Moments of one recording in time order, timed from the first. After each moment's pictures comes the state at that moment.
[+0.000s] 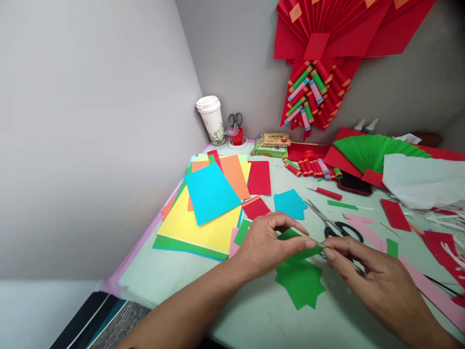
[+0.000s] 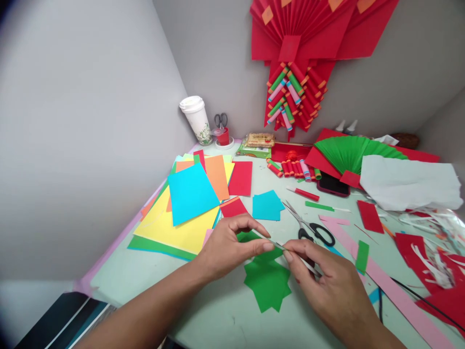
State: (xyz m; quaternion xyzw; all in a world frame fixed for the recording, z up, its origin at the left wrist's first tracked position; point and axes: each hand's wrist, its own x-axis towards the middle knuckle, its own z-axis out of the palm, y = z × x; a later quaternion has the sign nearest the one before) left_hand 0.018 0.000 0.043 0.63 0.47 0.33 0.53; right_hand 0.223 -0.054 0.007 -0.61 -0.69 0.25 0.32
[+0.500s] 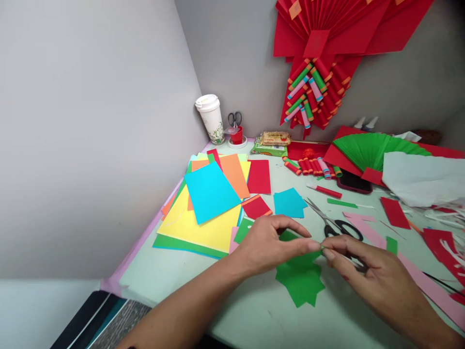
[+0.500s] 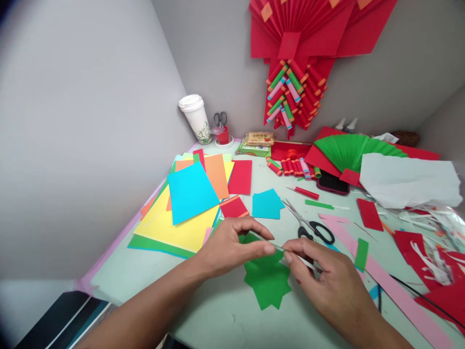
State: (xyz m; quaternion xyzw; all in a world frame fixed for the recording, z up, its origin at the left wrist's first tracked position) left_hand 0.014 0.003 0.044 0.67 0.45 0.26 0.53; right_hand 0.227 -0.049 0.010 -0.59 -0.71 0.26 0.29
